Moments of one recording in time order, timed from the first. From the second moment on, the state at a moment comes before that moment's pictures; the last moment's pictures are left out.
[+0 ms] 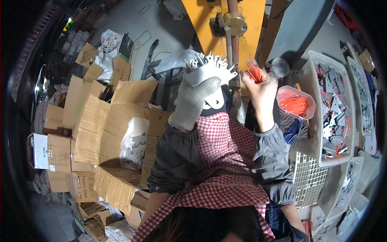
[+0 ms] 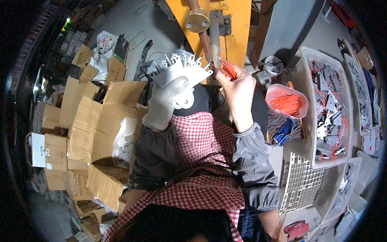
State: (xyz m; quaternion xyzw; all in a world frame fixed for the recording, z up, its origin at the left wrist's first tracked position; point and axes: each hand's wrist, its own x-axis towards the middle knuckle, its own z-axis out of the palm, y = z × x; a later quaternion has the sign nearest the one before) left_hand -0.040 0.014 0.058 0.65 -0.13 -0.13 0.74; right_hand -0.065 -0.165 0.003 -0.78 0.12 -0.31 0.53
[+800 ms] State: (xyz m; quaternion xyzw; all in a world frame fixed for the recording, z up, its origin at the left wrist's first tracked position) left_hand -0.058 0.014 0.024 0.65 -0.12 -0.08 0.75; right_hand -0.058 -0.170 -0.008 -0.76 0.15 -0.32 0.55
